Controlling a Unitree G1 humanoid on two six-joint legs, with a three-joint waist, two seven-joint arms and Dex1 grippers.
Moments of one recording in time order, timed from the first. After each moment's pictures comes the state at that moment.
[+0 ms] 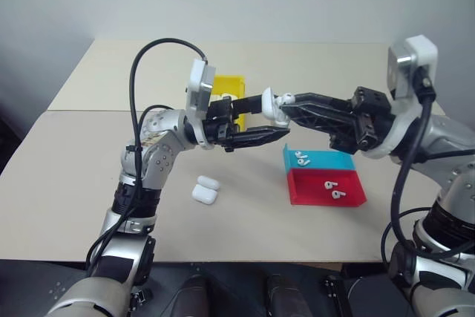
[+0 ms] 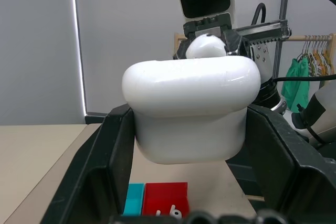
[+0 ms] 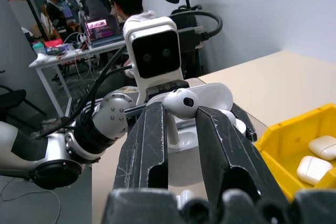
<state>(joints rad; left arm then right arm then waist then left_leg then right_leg) -0.79 0.31 -0.05 0.02 -0.69 0.44 -1.20 -0.68 -0.55 -0.36 -0.50 1.07 1.16 0.70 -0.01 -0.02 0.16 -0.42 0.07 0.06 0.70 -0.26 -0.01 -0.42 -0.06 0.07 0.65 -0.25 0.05</state>
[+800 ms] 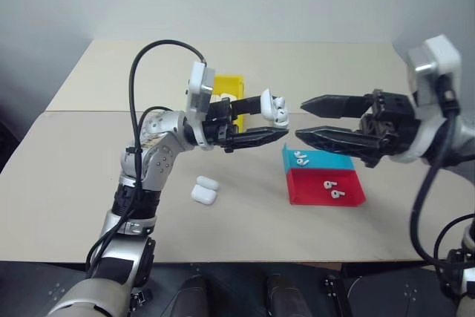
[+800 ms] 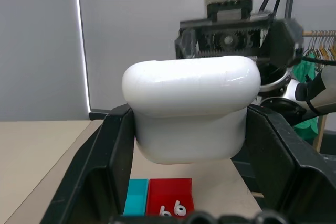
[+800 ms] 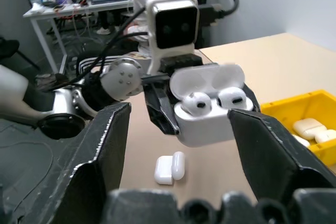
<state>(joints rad) -0.78 0.30 -0.06 0.02 -0.64 0.42 -1.19 -0.69 -0.88 -0.32 -0.45 1.15 1.03 0.84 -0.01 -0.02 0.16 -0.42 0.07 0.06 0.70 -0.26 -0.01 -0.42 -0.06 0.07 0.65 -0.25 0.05</state>
